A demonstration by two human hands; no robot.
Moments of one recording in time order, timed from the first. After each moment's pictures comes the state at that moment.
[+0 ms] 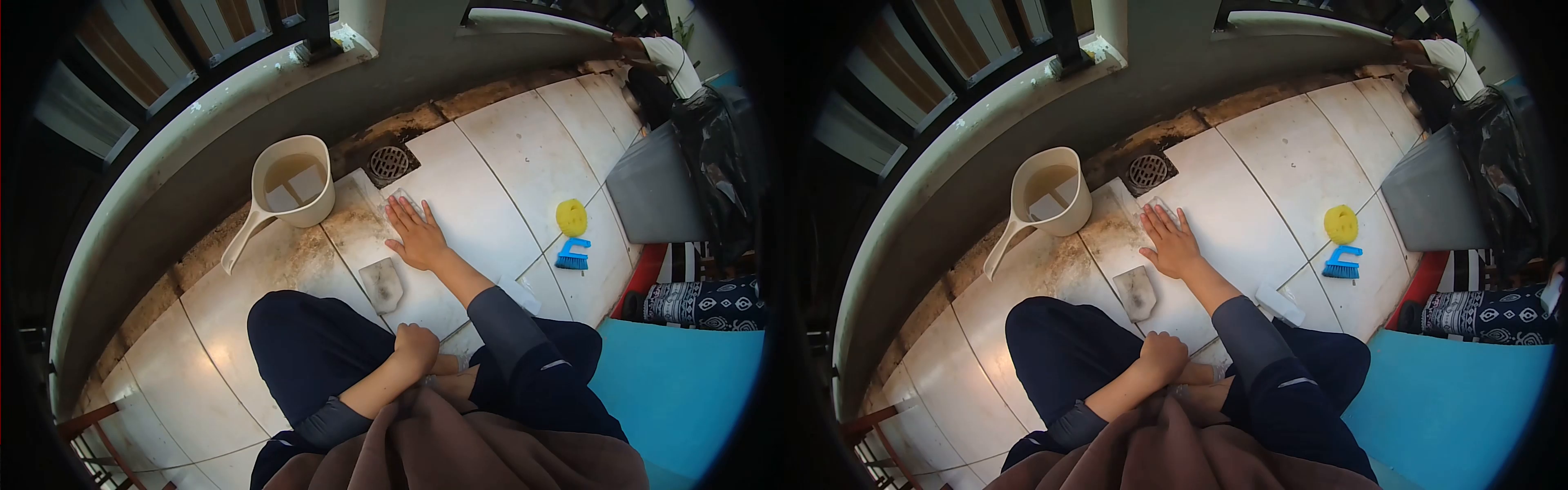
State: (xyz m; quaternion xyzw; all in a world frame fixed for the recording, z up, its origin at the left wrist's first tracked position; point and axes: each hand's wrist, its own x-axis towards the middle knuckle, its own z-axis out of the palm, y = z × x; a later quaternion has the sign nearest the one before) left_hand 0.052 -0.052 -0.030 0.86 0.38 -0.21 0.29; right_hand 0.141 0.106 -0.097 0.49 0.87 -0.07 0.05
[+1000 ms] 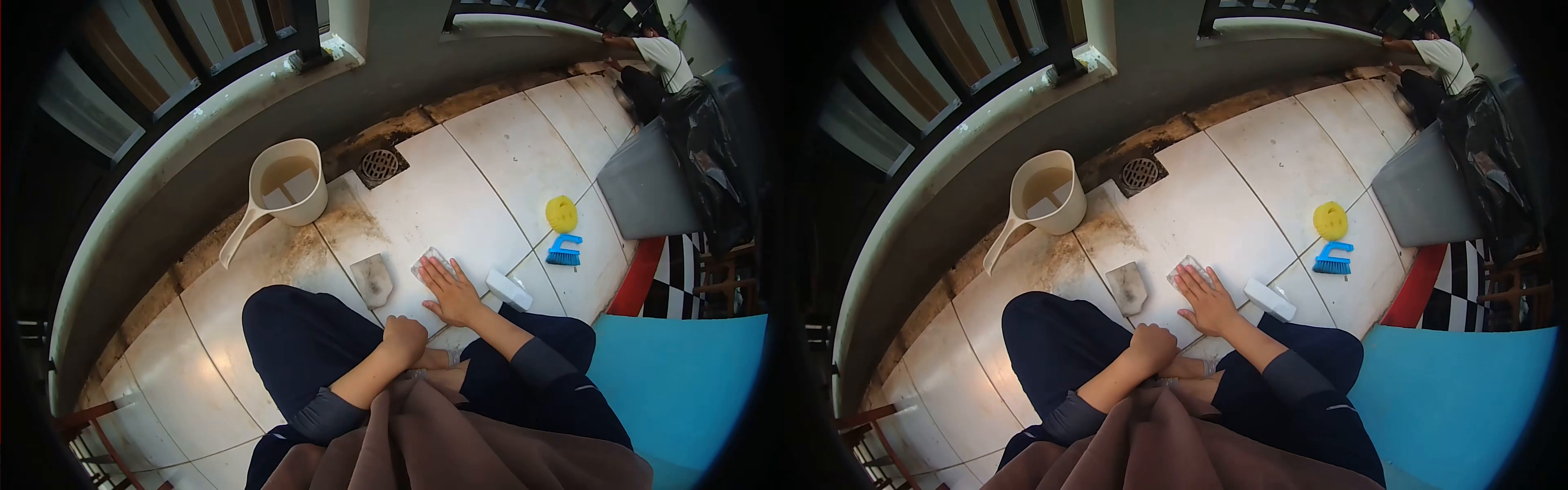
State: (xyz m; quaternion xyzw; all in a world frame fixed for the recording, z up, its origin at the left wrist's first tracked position) left_hand 0.051 -0.053 -0.027 0.86 0.39 -0.19 0.27; right_hand 0.221 -0.015 -0.075 0.46 0.88 -0.12 0.06
